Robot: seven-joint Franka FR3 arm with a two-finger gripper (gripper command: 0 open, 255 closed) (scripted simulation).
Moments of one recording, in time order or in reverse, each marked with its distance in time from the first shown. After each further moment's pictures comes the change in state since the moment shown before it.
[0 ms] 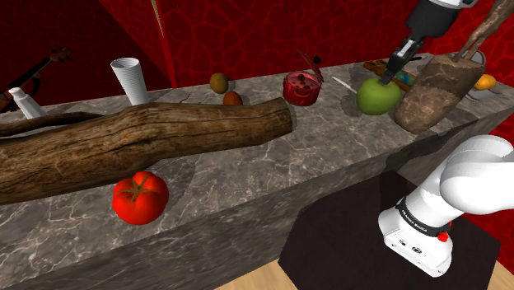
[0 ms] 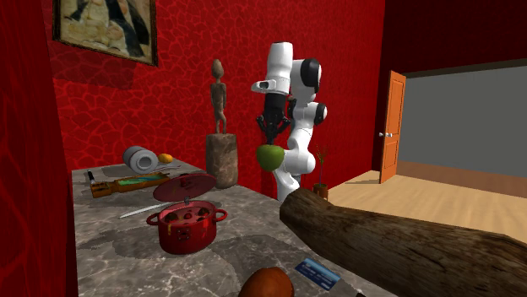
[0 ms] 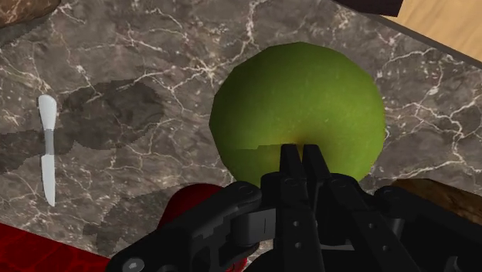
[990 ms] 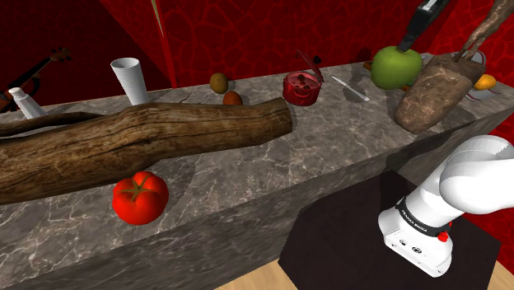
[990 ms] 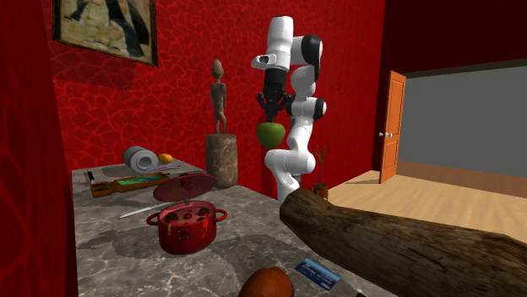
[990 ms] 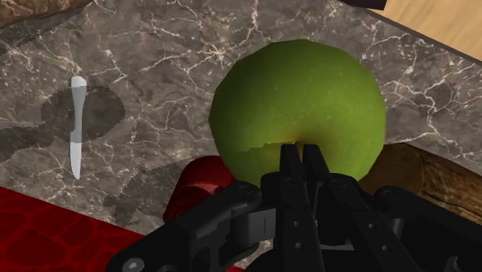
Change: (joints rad) arm -0.012 0.108 -0.009 0.273 -0.013 -0.166 -0.005
